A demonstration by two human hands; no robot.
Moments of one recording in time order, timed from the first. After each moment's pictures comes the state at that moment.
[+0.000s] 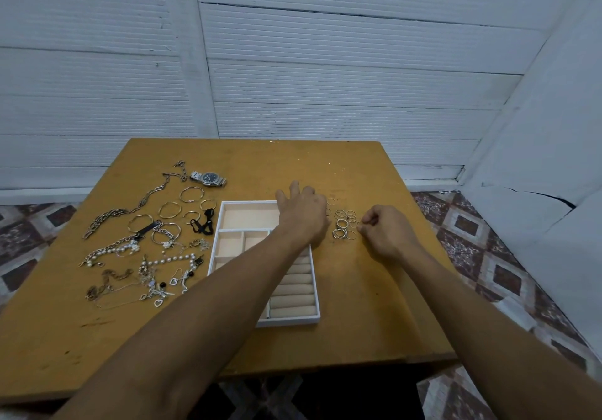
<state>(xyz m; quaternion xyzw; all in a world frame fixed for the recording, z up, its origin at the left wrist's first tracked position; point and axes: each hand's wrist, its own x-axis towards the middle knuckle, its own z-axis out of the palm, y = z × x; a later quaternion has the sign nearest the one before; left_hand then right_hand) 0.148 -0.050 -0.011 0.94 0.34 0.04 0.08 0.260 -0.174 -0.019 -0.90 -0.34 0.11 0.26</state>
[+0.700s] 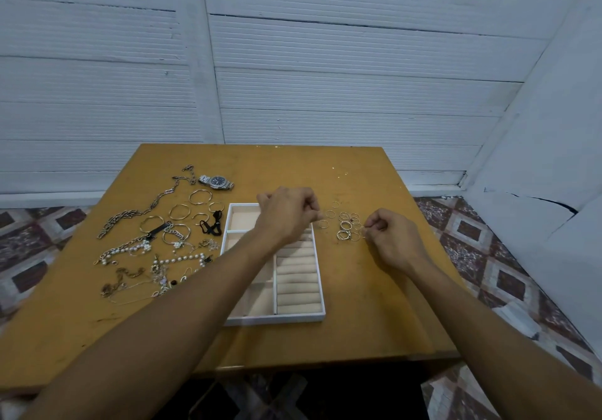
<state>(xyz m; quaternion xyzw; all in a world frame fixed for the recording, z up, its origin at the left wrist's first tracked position) 0.094 -0.042 0.013 0.89 0.31 0.22 0.24 0.243 -0.193 -0.012 -0.85 -0.36 0.11 0.37</state>
